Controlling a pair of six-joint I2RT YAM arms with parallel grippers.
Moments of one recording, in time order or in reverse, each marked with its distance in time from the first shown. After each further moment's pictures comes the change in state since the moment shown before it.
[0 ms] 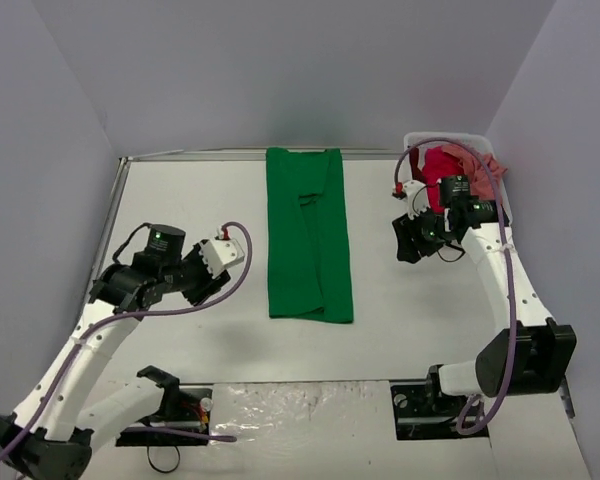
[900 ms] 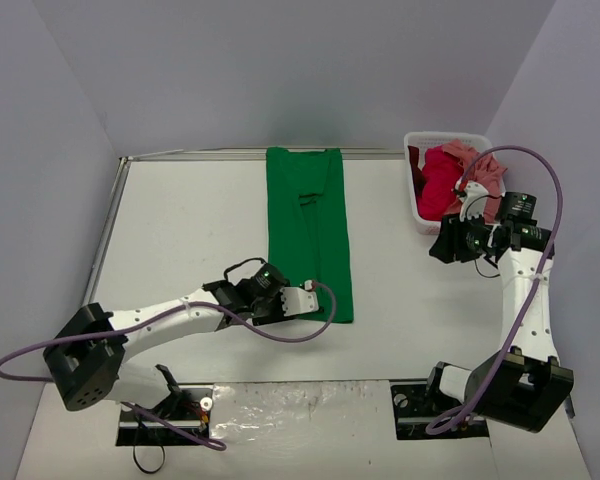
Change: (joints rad) left arm -0.542 0.414 -0.254 0.533 -0.381 -0.005; right arm -0.375 -0.179 -0.131 0.068 -0.217 0.056
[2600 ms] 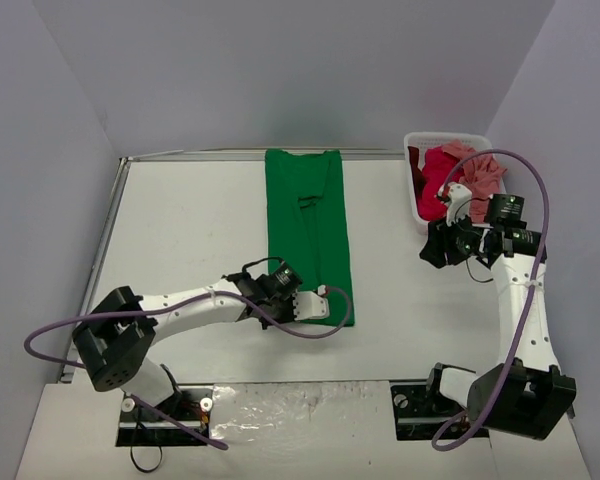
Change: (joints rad) left arm -0.049 0.188 0.103 -0.100 0.072 -0.023; right arm 0.040 -0.043 -0.024 0.019 -0.026 -0.080
